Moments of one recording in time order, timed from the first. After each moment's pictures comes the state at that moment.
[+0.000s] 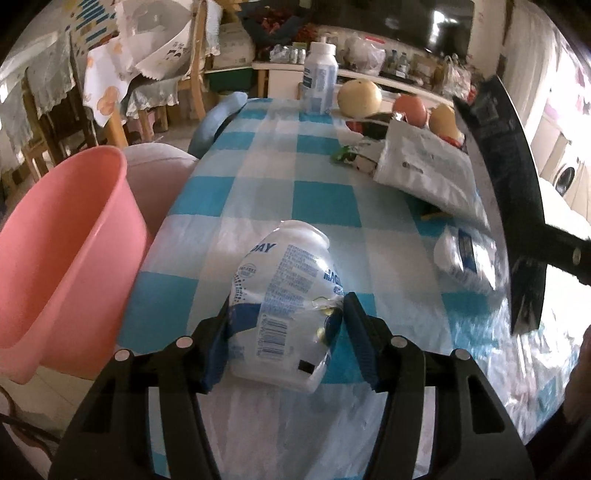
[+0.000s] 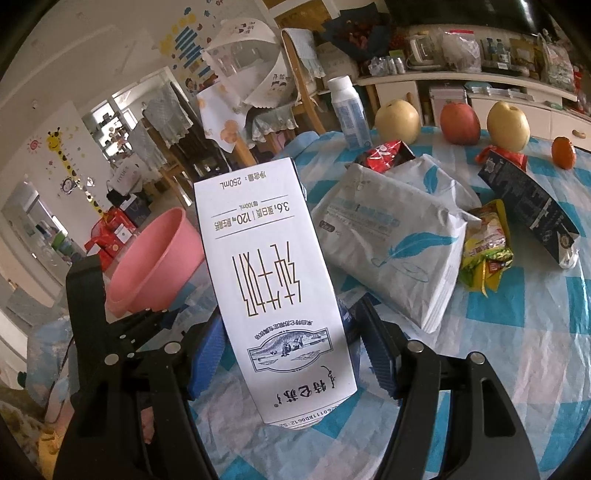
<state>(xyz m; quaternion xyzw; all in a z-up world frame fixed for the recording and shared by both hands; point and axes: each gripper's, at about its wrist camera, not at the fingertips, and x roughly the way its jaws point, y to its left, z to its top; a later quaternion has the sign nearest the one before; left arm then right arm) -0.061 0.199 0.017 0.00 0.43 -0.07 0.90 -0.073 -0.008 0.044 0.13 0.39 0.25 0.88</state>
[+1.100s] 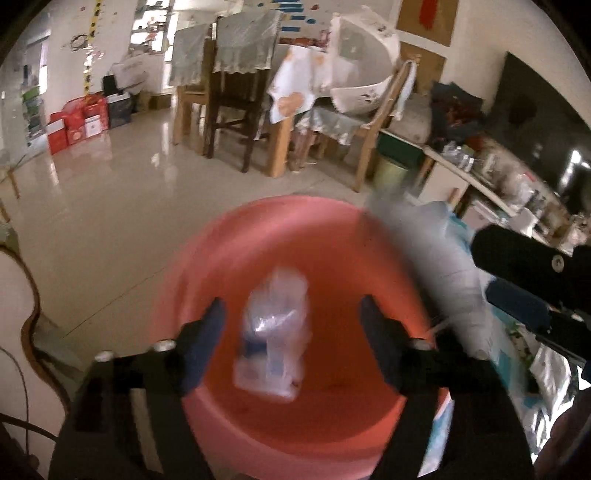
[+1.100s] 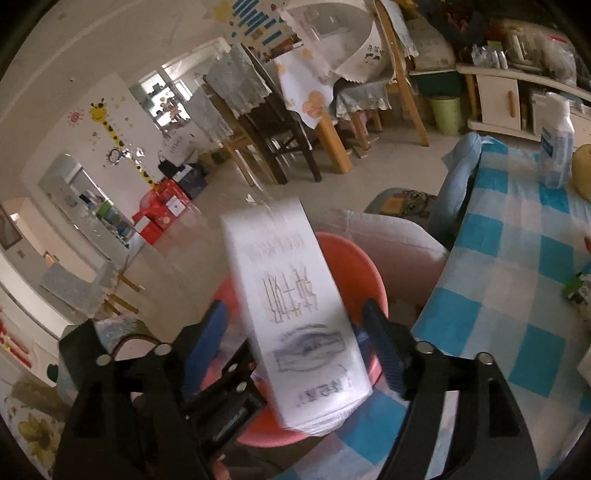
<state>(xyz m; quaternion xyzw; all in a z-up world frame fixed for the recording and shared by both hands) -0.065 0.397 0.060 -0.17 0.33 0.20 0.90 0.009 0.248 0.092 0.11 0.41 0.35 0.83</state>
